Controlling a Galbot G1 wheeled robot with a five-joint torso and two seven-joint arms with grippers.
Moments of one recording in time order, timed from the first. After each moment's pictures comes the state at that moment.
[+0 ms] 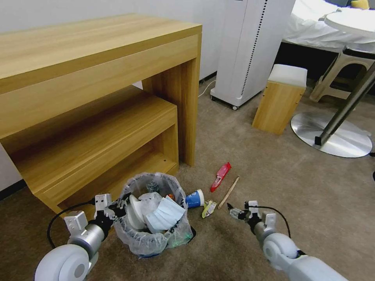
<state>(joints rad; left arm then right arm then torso) 1.59 -1.14 -0.63 -2.17 -0.74 0.45 -0.08 -1.08 0.93 -0.10 1.47 0.89 -0.01 0.20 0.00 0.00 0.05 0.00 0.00</state>
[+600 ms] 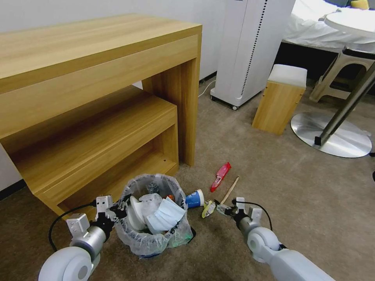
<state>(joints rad) 1.60 -1.18 -0.62 -2.16 -0.69 0.43 -0.07 -0.96 1.05 -0.15 1.40 1.00 -0.03 0.20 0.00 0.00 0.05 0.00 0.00</state>
